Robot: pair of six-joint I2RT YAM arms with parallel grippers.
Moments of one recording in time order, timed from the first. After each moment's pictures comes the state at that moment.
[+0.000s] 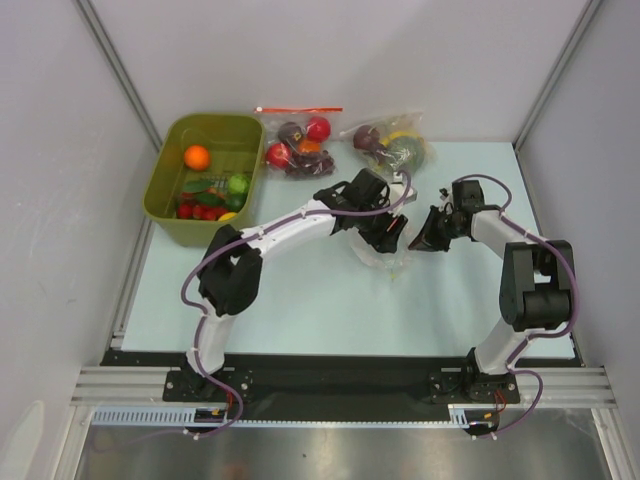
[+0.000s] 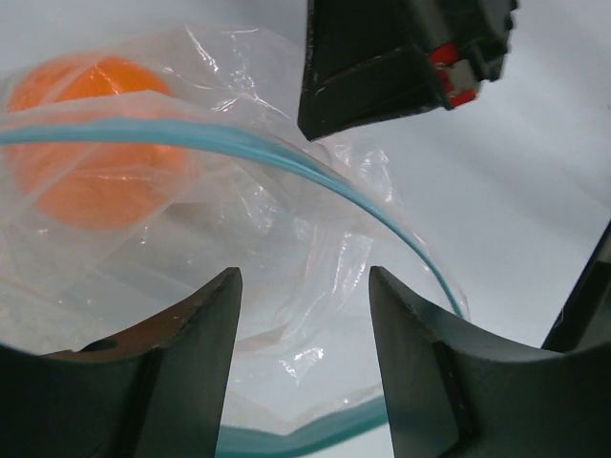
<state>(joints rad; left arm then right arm) -0.83 2.09 1.80 -0.52 0.34 0.02 0.05 1.70 1.06 -0.44 -0.48 0.45</state>
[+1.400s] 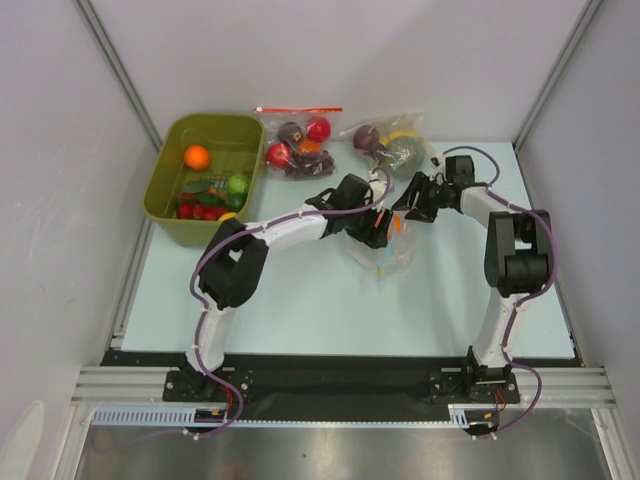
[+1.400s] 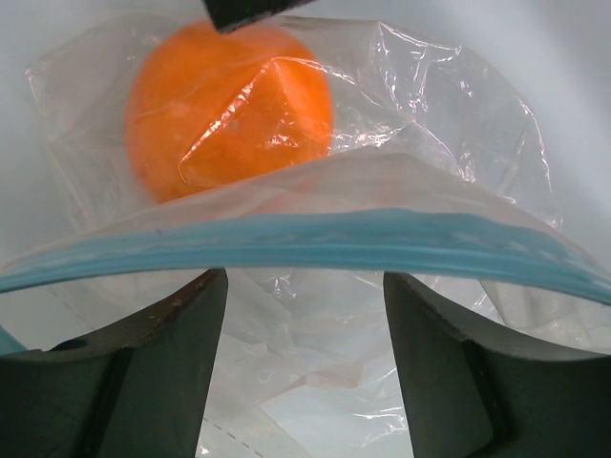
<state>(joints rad) -0.75 2.13 1.63 -0.28 0.27 -0.14 0.04 1.96 1.35 -0.27 -0.58 0.47</state>
